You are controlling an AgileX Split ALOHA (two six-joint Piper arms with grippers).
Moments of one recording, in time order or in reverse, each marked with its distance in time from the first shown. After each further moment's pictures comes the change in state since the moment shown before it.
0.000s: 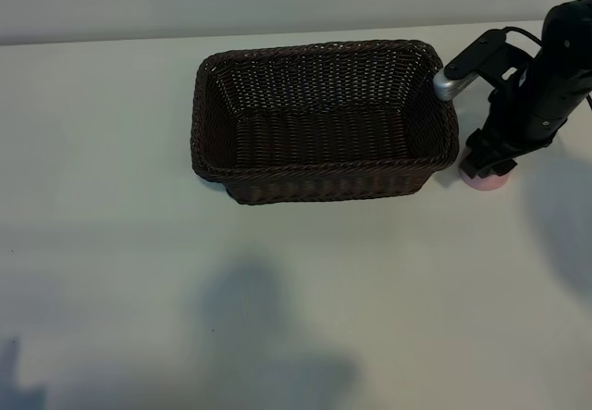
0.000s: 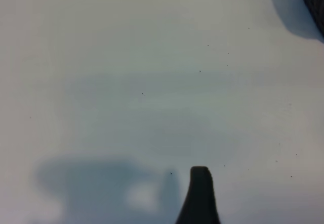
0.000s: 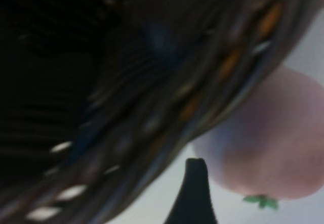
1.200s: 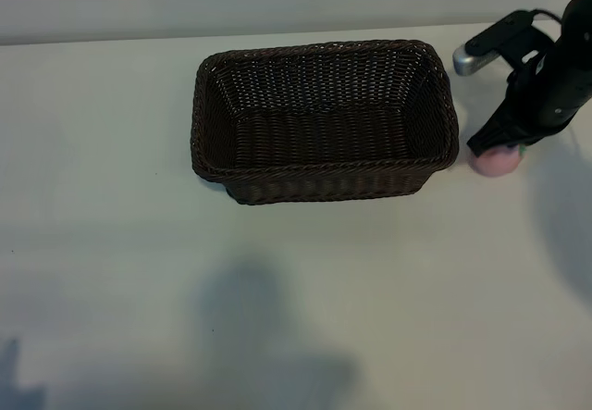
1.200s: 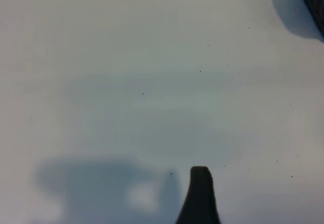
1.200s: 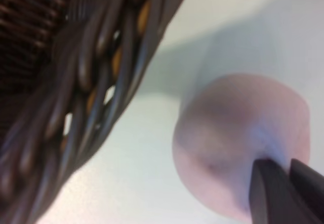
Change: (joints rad) left arm 0.000 0.000 0.000 0.000 0.000 0.003; right arm -0.031 -0.043 0.000 -0.023 -0.038 0.121
